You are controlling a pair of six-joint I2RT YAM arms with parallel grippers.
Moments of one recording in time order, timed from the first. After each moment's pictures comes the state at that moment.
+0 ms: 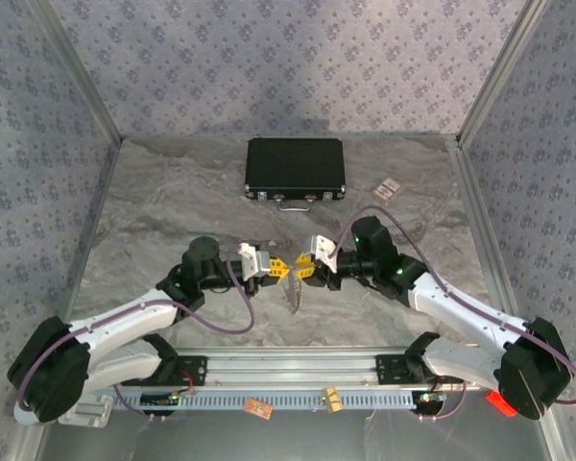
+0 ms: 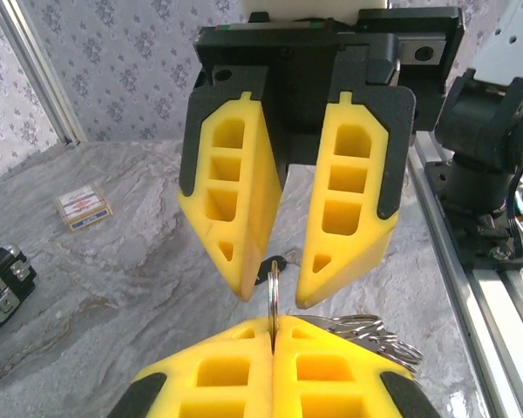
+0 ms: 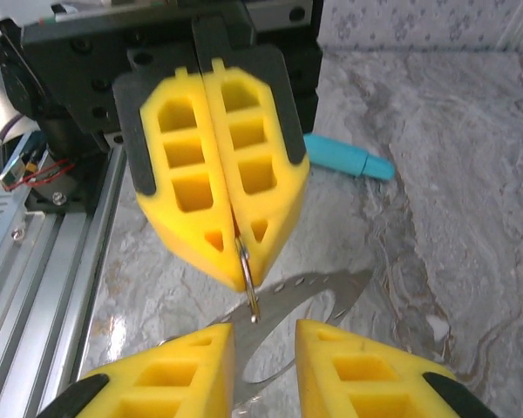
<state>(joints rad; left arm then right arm) -0.74 1.06 0.42 0.46 0.67 0.22 0.69 1.07 0.65 -0.05 -0.68 -0.41</state>
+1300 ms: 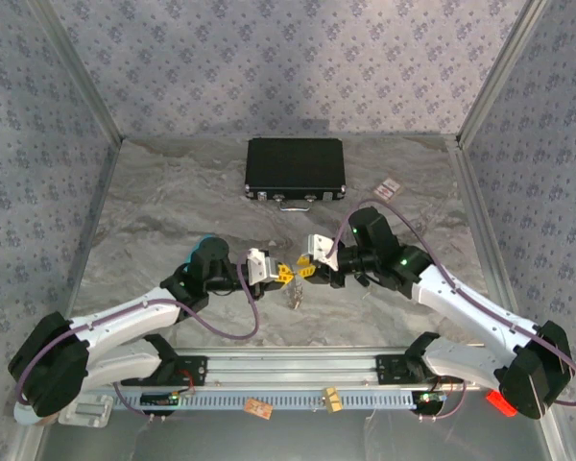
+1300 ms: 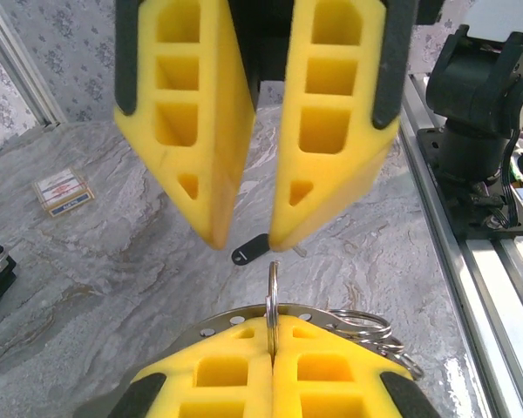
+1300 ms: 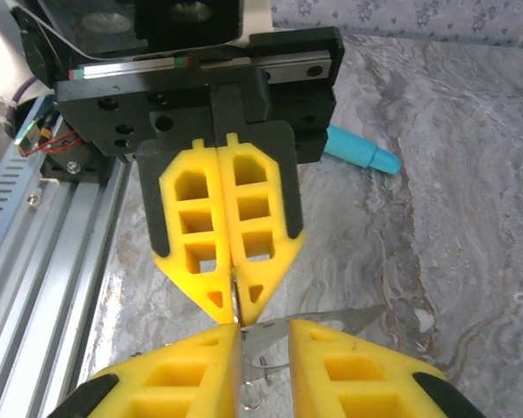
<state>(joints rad) -0.80 1.08 0.46 0.34 0.61 0.30 0.70 1.07 0.80 -0.32 -0.67 -0.56</state>
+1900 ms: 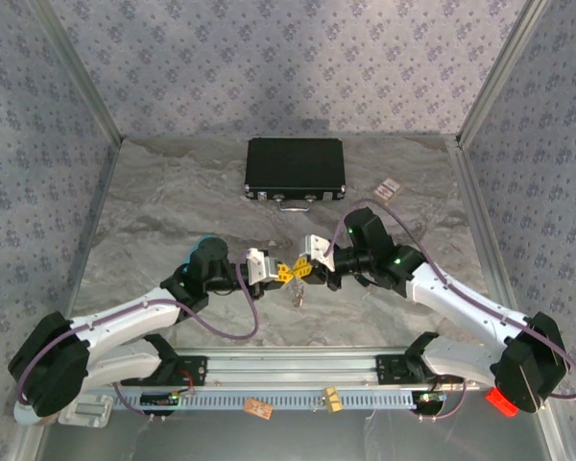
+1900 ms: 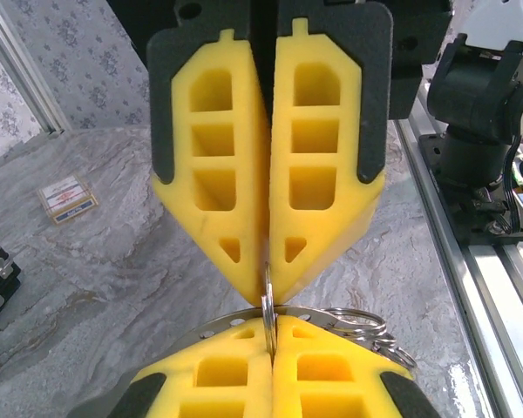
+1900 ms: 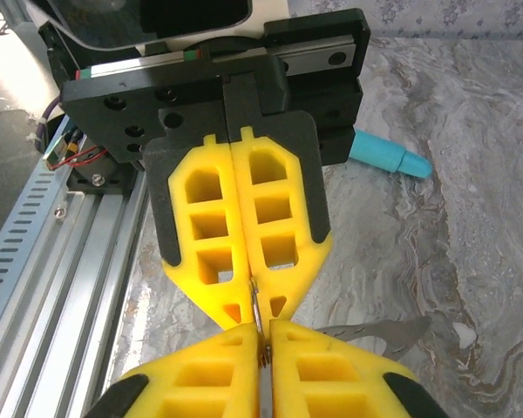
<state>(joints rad) -0.80 1.08 0.45 0.36 0.62 0.30 0.70 1.11 0.78 -0.27 -0.72 -0.52</state>
